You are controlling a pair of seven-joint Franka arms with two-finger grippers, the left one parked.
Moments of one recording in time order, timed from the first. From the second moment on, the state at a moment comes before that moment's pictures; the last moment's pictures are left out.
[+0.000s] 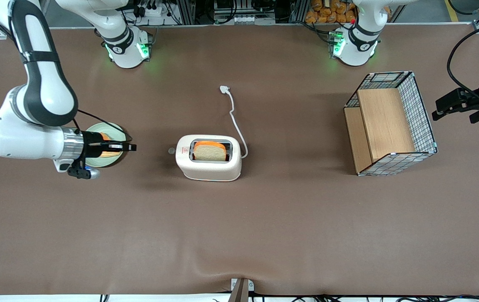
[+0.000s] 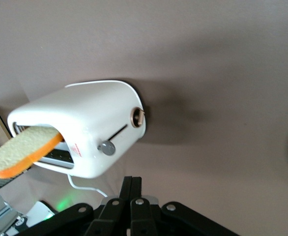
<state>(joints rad) 0.08 0.28 0.00 -1.86 0.62 1.87 0.00</state>
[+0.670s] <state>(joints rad) 0.17 0.30 0.00 -1.96 0.73 2.02 0.00</state>
